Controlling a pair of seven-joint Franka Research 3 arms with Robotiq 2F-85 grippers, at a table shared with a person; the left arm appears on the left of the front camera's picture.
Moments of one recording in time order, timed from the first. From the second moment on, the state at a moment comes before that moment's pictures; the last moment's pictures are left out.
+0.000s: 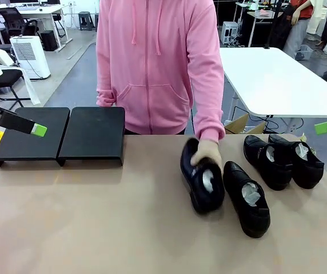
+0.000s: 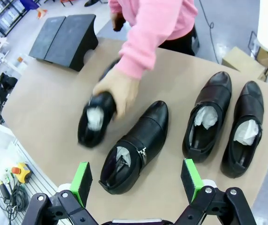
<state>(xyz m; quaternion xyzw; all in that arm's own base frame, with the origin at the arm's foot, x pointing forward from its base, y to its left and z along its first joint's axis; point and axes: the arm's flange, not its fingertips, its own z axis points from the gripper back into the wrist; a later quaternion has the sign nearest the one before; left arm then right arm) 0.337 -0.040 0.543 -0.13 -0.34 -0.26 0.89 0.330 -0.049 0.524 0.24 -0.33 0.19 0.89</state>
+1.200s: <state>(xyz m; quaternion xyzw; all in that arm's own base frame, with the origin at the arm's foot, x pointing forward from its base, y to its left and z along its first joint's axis) 0.337 -0.041 0.543 -0.13 -0.34 -0.26 0.89 0.458 -0.011 0.513 0.10 -0.20 0.18 0.96</state>
